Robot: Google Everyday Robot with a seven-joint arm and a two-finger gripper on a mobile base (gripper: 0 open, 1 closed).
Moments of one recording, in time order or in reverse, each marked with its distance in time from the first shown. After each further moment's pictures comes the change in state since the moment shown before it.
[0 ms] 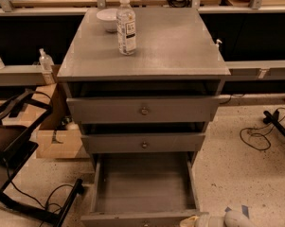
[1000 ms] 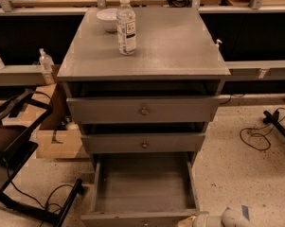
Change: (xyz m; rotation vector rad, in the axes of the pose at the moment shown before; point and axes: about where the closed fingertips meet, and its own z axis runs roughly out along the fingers) arm 0.000 -0.007 0.016 -0.021 -0.012 -0.014
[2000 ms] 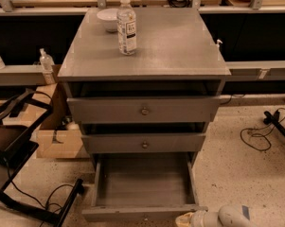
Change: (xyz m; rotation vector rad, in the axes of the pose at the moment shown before) arm -0.009 -0.006 0.011 -0.013 0.001 -0.020
